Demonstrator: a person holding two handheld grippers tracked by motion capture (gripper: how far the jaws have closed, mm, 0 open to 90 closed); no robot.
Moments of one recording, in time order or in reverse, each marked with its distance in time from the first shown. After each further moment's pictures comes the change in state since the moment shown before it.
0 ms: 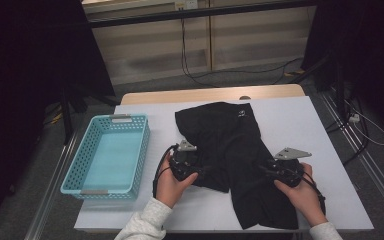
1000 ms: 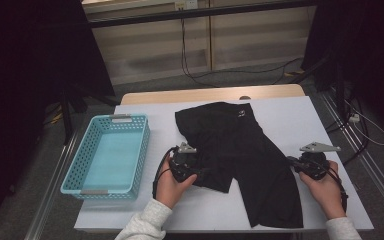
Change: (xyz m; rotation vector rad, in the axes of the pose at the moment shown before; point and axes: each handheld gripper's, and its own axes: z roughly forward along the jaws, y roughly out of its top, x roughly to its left) left arm 0.004 -0.007 0.005 0.028 0.017 0.004; right arm -0.060 -0.016 -0.024 0.015 -0.107 0.127
